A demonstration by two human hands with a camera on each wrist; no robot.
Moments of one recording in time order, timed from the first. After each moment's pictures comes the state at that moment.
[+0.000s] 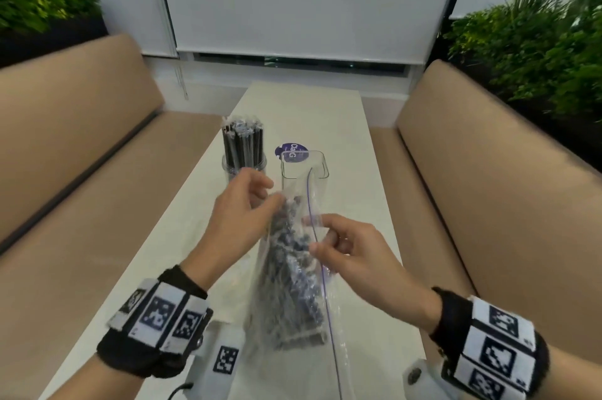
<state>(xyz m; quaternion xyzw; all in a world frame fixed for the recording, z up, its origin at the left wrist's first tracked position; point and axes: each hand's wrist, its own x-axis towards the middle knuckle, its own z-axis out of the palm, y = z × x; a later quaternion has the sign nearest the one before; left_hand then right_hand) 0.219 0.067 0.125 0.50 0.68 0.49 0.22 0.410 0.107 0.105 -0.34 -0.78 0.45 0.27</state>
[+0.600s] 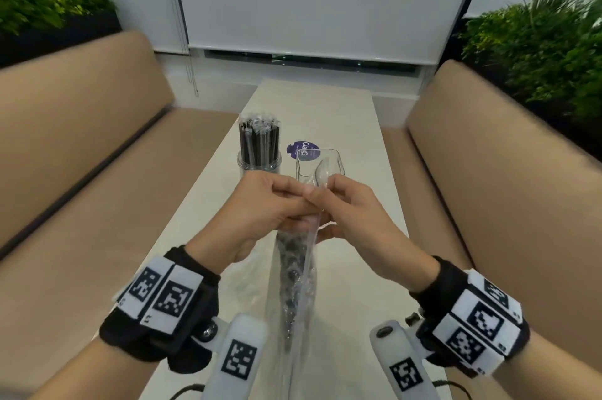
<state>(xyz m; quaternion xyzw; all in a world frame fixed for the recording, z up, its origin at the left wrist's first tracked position) 0.219 0.055 0.159 0.42 0.57 0.53 0.47 0.360 0.110 0.144 -0.34 -0.64 0.61 0.32</state>
